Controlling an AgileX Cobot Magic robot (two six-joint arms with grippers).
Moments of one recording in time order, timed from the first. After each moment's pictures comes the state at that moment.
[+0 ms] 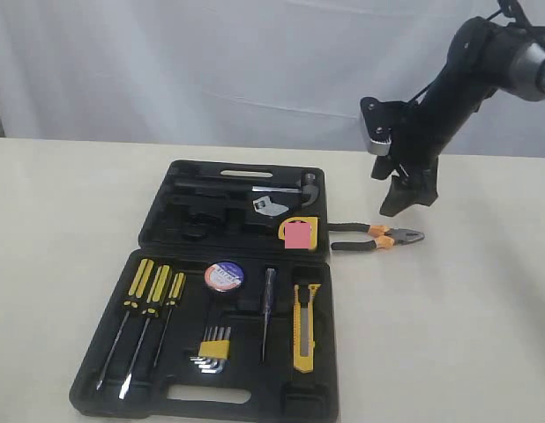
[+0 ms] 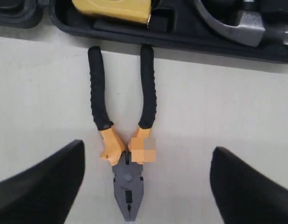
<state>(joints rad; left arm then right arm) 0.07 0.00 0.00 0.01 0.35 0.01 -0.28 2.31 -2.03 0.29 1.21 -1.57</state>
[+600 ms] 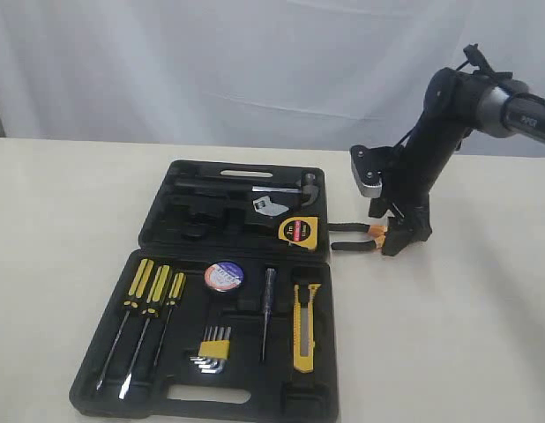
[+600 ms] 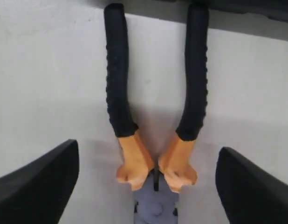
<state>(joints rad) 0.07 0.00 0.00 0.01 0.35 0.01 -0.26 2.44 -2.03 0.22 1.21 -1.59</state>
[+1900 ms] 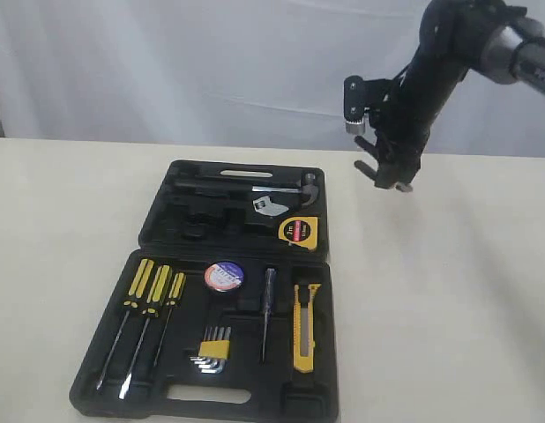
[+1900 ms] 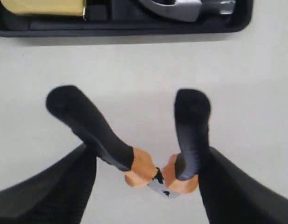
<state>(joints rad) 0.07 0.00 0.00 0.01 0.35 0.01 -0.20 2.31 -2.17 0.06 1.22 -1.26</state>
